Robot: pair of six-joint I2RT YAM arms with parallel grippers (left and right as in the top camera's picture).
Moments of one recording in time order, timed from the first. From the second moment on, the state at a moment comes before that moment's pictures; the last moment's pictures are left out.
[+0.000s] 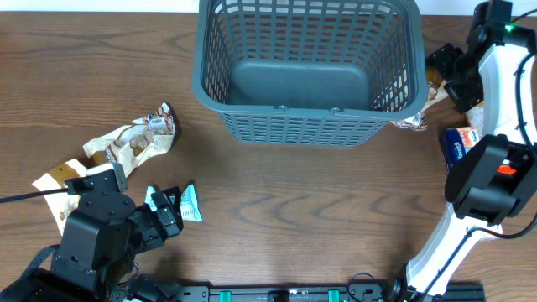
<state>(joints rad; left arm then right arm) -0.43 0.73 1.25 -1.41 -0.22 -0.67 -0.26 2.16 2.00 -1.18 0.00 0.77</state>
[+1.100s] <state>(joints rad) -0.43 0.73 1.25 -1.42 -0.22 -0.67 -0.22 2.19 1.67 -0.91 -0.03 0.73</state>
